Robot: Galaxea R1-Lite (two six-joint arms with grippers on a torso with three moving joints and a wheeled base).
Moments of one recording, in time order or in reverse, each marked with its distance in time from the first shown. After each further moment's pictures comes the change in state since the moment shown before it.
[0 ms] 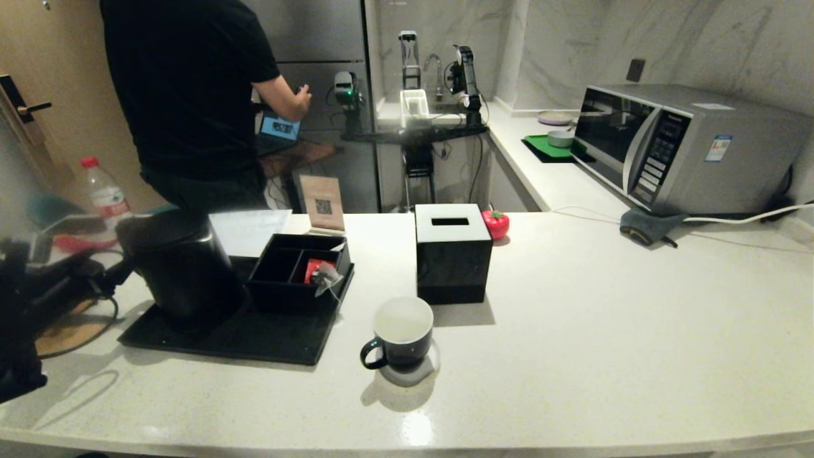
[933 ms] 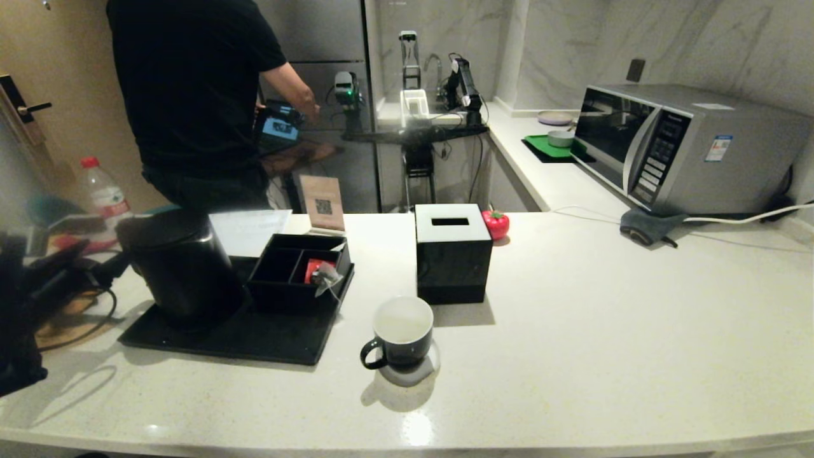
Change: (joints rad) left arm 0.002 0.010 -0.050 0.001 0.033 0.000; right arm 0.000 0.000 0.000 0.000 0.000 0.000
